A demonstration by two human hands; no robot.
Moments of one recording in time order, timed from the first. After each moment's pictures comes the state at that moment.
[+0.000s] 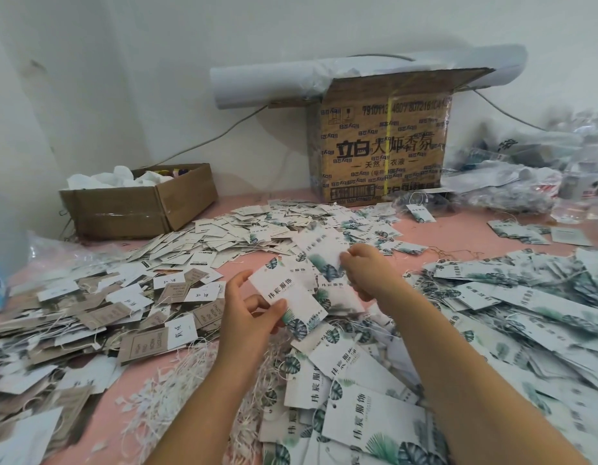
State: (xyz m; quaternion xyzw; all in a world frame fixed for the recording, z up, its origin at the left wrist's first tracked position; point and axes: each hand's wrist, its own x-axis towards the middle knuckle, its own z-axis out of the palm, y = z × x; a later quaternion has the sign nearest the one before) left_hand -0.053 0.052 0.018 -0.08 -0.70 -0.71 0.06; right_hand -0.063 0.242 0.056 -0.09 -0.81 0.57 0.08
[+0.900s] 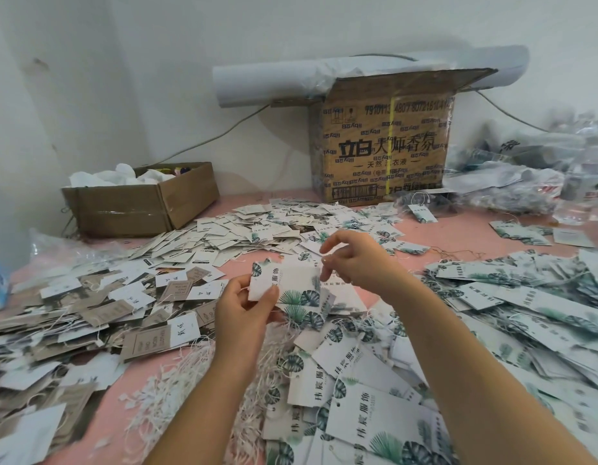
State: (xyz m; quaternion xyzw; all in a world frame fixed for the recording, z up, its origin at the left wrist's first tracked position) left_hand -0.054 0.049 0.021 -0.08 -0.66 -0.74 0.11; right_hand -0.049 0.229 0.082 0.05 -0.86 0.51 0.09
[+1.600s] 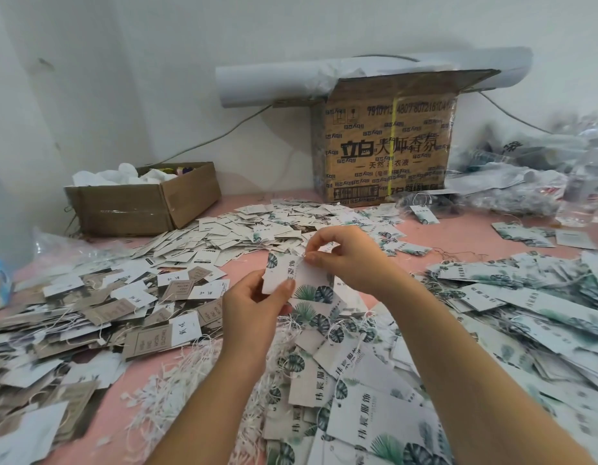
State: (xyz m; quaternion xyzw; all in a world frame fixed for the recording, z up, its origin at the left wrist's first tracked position) left_hand -0.045 0.060 0.037 -0.11 -0.67 -0.72 0.13; right_hand -0.043 0.211 0.094 0.14 -0.88 0.43 0.17
